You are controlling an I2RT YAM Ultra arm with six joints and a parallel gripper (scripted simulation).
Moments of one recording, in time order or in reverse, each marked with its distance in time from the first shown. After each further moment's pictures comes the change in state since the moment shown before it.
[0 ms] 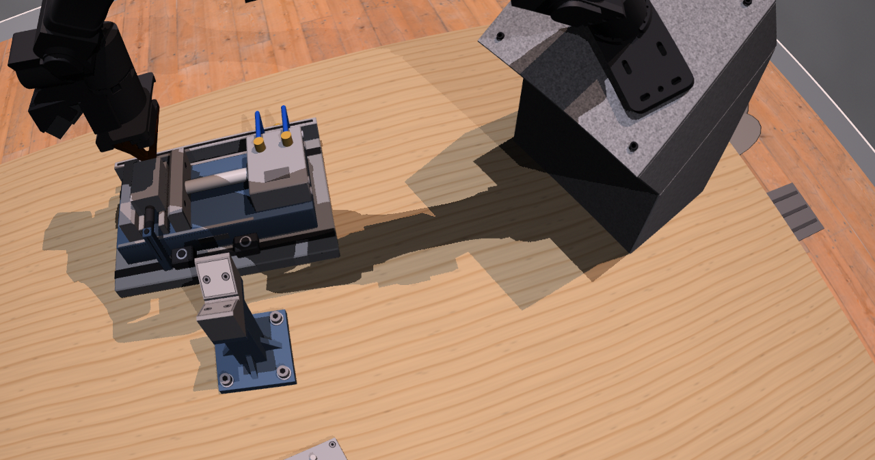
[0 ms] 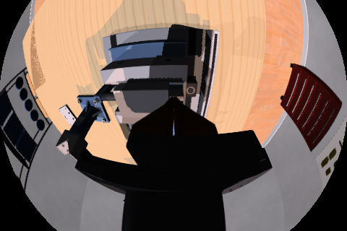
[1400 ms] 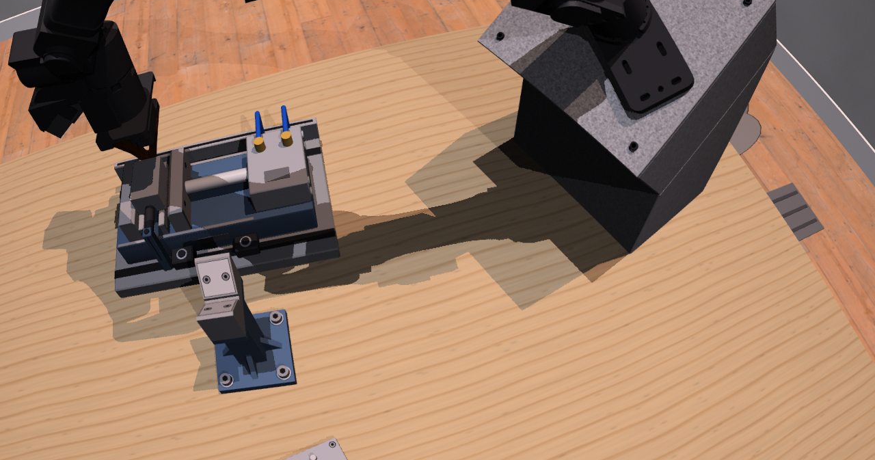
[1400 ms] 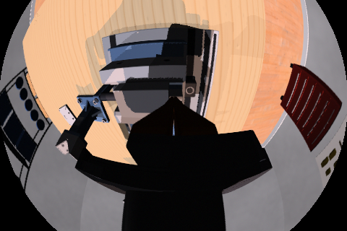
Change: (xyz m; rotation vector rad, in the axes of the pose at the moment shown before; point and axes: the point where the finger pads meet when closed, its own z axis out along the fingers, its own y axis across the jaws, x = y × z) arm 0.000 -0.001 0.000 -0.001 0.000 -0.001
